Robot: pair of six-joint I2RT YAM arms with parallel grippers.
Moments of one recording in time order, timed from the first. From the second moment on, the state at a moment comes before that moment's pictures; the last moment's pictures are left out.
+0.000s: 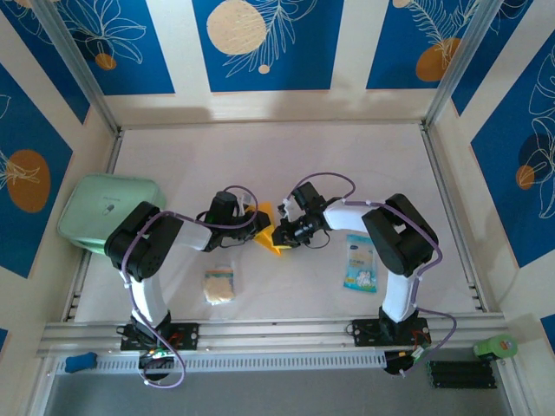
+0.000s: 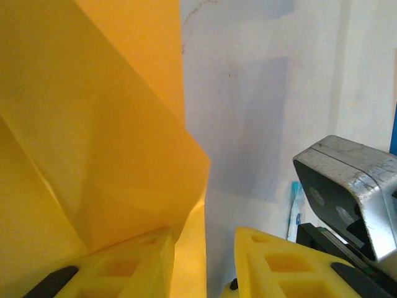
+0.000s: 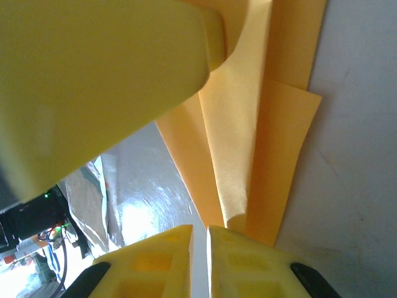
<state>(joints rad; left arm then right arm) -0.53 1.85 0.70 0.51 0.55 -1.03 0.60 1.86 0.98 -0.27 -0.70 0.54</state>
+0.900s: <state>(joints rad) -0.53 1.85 0.72 0.51 0.58 -1.04 0.60 1.88 0.98 -0.28 -0.67 0.54</state>
